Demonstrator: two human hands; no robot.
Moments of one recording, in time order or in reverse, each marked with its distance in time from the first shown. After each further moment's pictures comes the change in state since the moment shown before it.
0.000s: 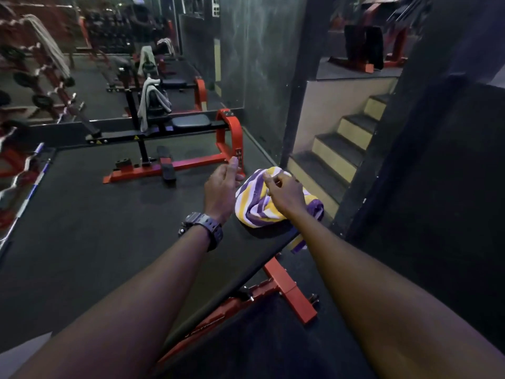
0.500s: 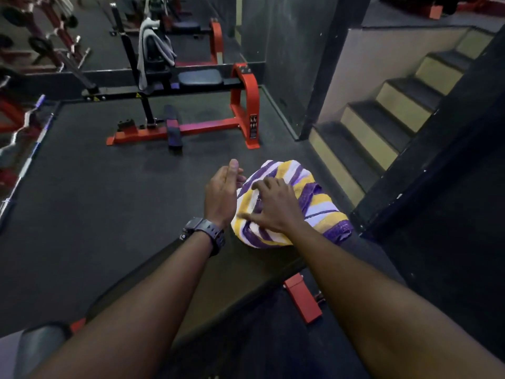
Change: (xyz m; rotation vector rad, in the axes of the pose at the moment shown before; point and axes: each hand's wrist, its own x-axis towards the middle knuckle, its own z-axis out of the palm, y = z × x) left_hand 0.126 -0.120 0.074 0.007 0.091 -0.150; right_hand 0.137 0.103 0.094 -0.667 -0.277 -0.470
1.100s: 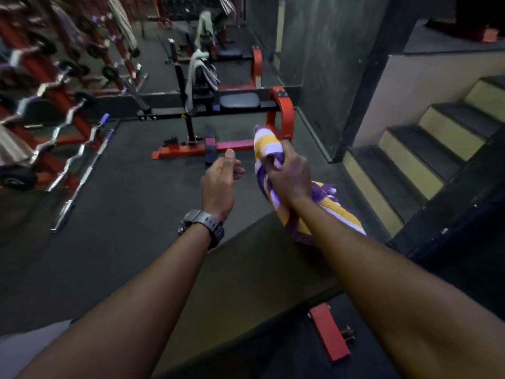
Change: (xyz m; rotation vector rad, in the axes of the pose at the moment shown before) left_hand 0.033 0.054 -0.064 0.020 0.179 0.145; right_hand 0.076 -0.066 -0.095 0.564 0.414 0.132
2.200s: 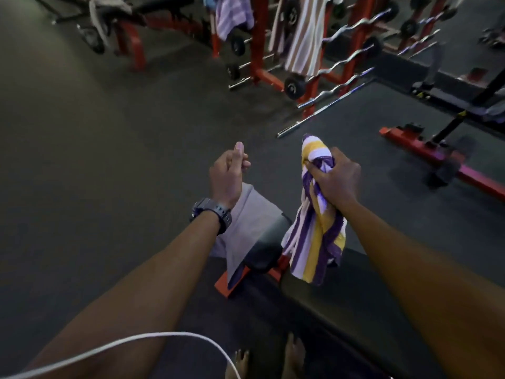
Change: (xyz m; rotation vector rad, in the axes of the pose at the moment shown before) left_hand -0.206 -0.087 -0.535 0.154 0.996 -0.259; right_hand -0.254 -0.329 0.325 0.256 -0.682 -0.487
